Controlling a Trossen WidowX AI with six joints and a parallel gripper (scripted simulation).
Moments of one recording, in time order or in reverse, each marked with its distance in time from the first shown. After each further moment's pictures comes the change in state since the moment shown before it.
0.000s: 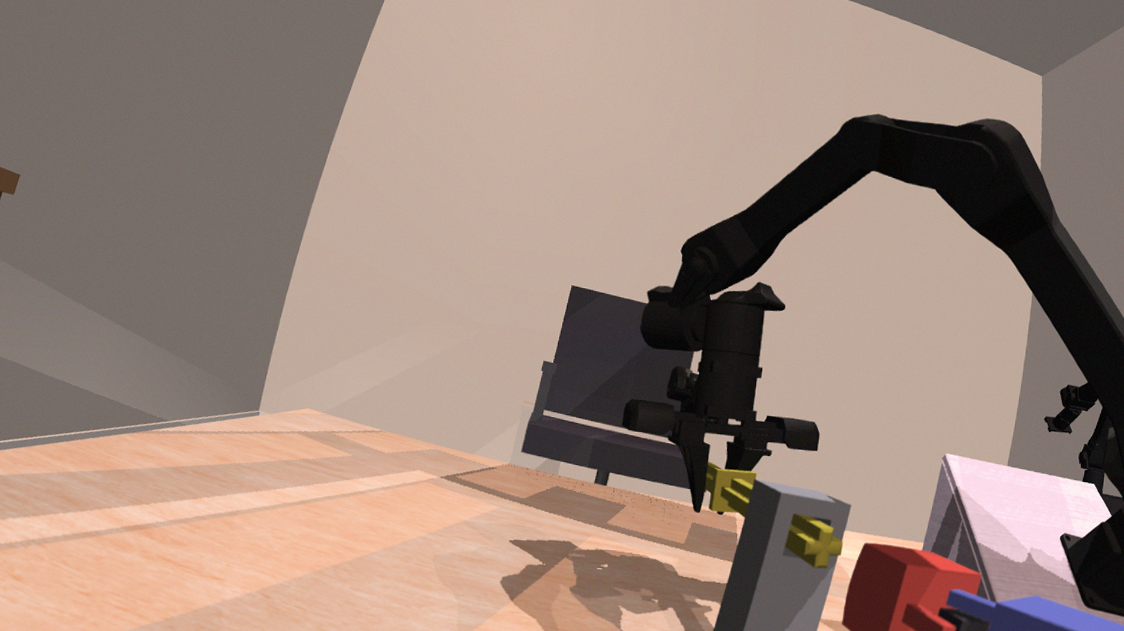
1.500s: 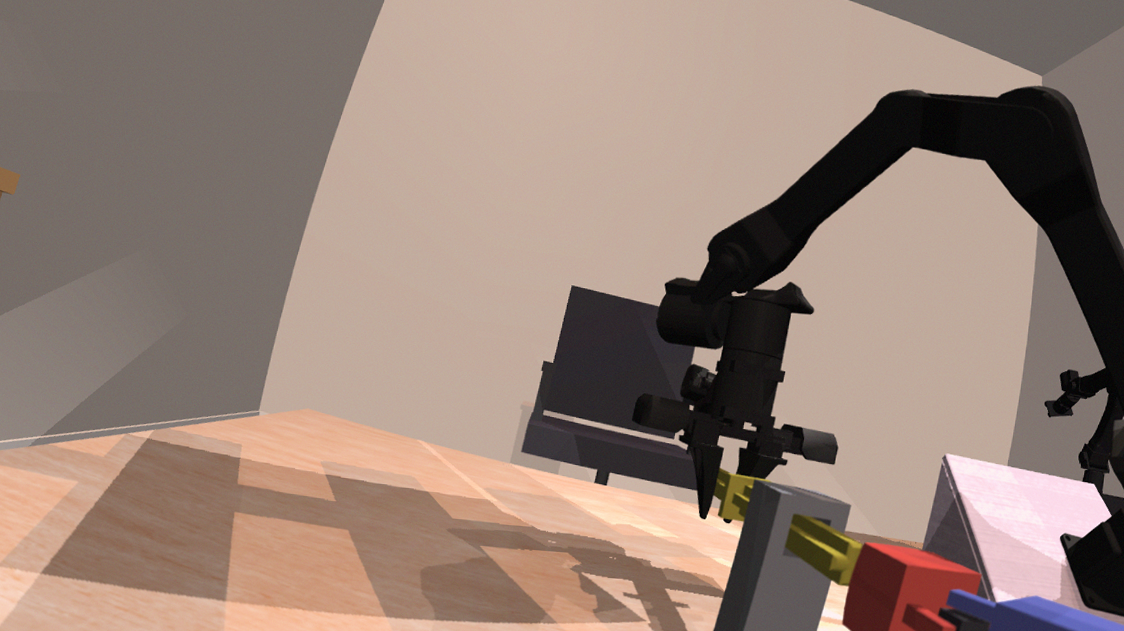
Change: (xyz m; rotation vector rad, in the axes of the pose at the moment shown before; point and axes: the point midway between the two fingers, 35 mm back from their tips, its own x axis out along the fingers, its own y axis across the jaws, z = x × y) arm 0.000 0.000 -0.033 0.000 0.002 0.088
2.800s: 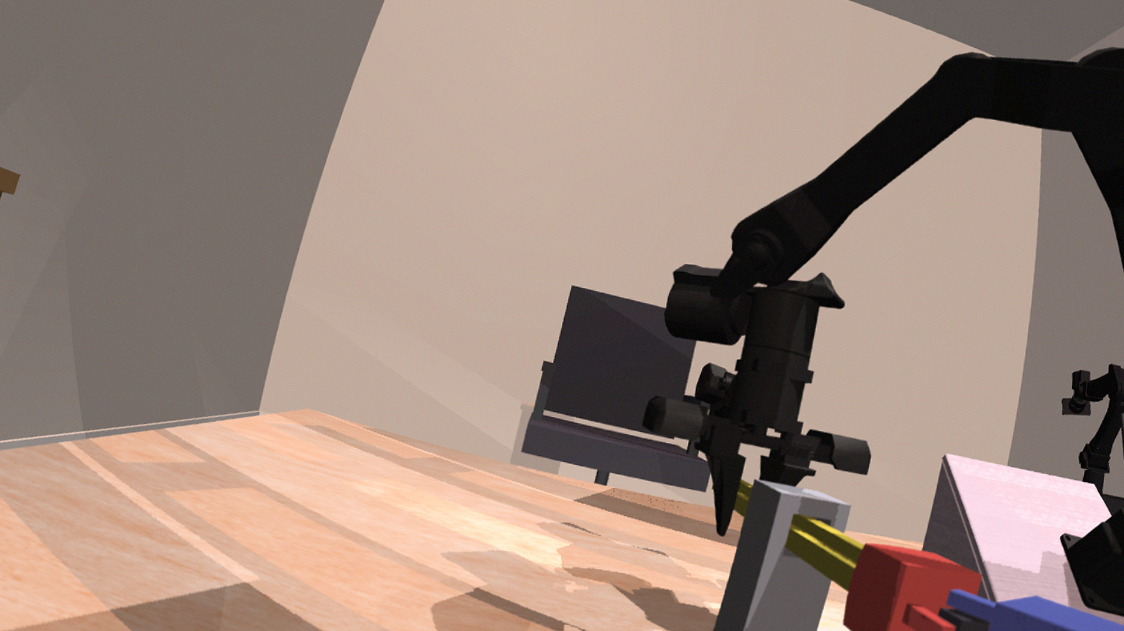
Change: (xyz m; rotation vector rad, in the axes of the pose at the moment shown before) arm 0.001 0.000 -0.060 0.003 0.000 0.001
